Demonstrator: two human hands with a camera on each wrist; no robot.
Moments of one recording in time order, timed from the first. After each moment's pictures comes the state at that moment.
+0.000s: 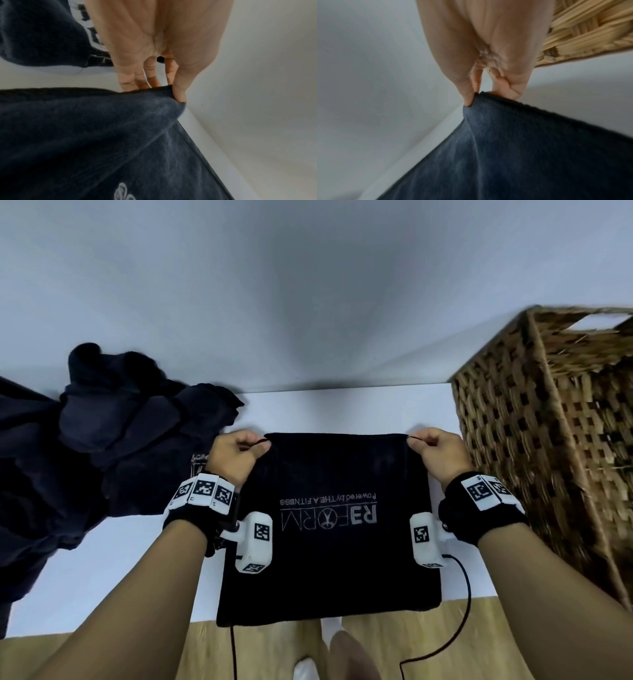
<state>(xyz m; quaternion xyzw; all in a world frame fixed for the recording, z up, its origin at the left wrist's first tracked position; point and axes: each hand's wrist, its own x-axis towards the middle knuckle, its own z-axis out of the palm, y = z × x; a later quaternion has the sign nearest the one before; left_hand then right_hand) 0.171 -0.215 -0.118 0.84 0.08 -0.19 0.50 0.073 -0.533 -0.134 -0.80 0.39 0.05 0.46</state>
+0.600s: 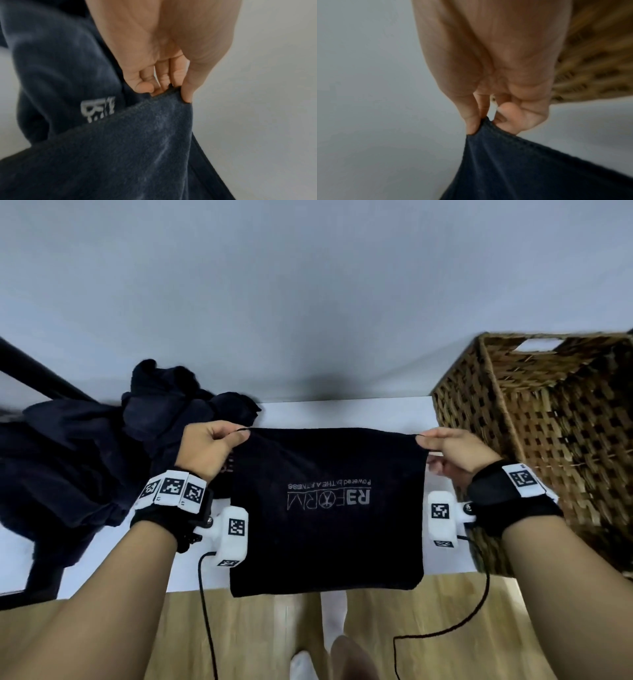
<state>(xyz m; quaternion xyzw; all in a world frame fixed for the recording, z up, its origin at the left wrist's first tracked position) 0.142 -0.170 -0.017 0.82 0.04 -0.11 0.55 0.037 -0.534 -0.032 -0.61 0.41 0.10 0.67</state>
